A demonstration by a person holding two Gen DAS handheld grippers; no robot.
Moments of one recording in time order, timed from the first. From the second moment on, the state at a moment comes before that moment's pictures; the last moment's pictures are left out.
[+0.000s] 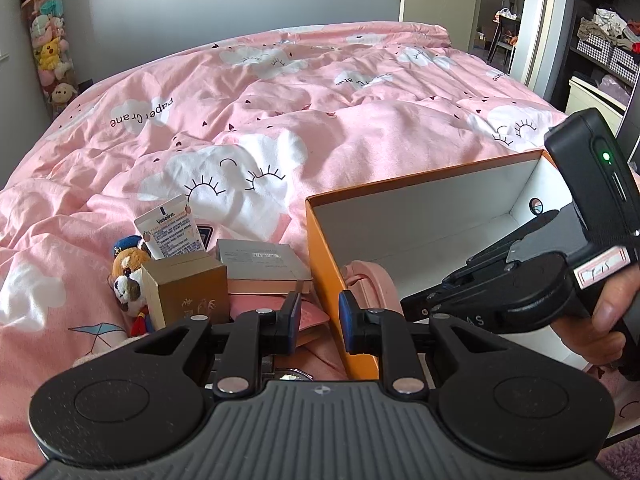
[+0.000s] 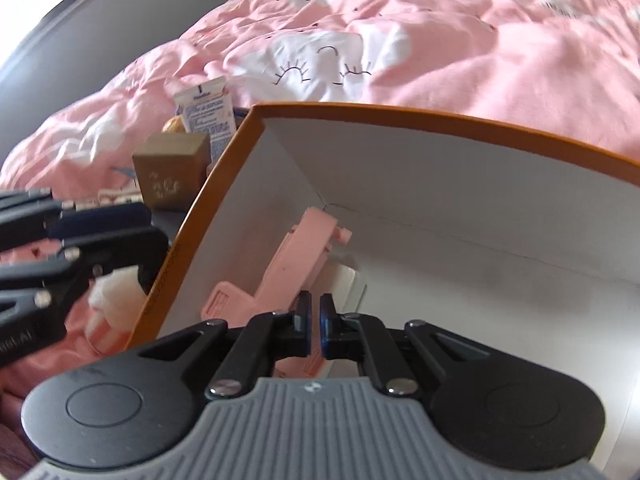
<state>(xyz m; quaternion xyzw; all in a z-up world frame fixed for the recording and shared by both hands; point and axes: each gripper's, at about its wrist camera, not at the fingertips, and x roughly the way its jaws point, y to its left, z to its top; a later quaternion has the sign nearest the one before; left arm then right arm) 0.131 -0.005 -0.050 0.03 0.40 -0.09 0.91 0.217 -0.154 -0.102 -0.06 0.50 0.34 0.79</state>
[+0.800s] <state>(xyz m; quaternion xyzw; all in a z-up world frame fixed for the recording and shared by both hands) 0.135 0.005 -0.052 0.01 0.41 -0.09 0.91 0.240 -0.173 -0.090 0.07 0.51 0.31 0.80</state>
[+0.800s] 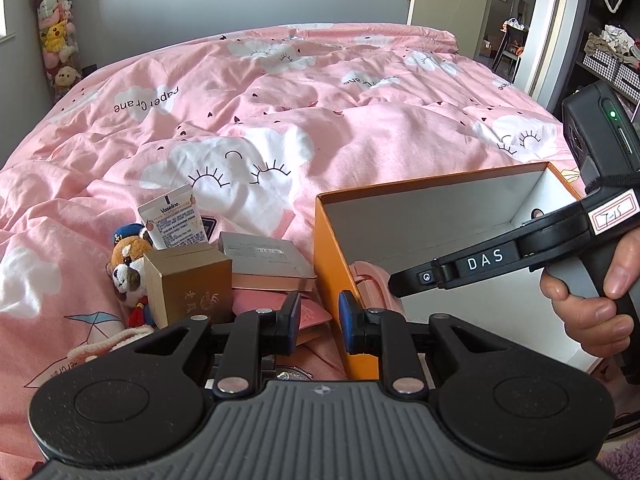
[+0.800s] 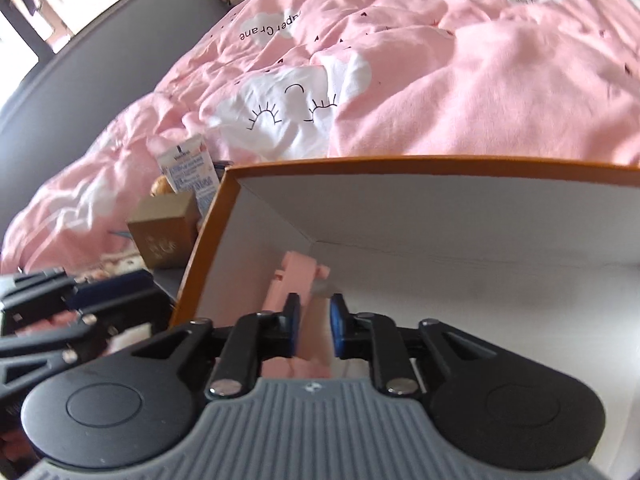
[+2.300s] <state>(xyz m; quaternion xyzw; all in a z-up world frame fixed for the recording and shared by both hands) 0.110 0.014 -0.060 0.00 0.45 -0.06 0.89 0.175 -0.161 -0.110 0.00 0.56 0.28 0.78</state>
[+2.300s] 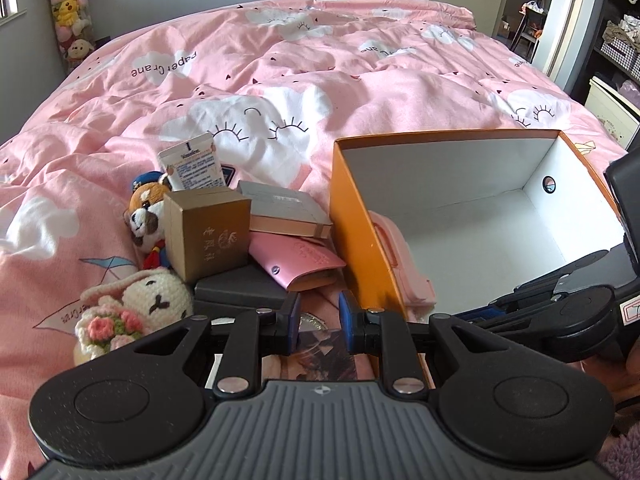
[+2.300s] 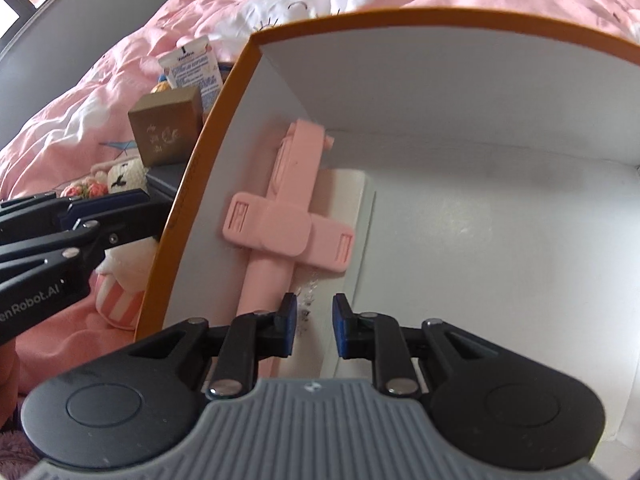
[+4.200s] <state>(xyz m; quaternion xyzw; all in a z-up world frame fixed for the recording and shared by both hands) 0.190 0.076 -0.075 -0.13 0.51 -0.07 0.85 0.203 -0.099 -0.040 -0.16 0.38 0.26 0.87</state>
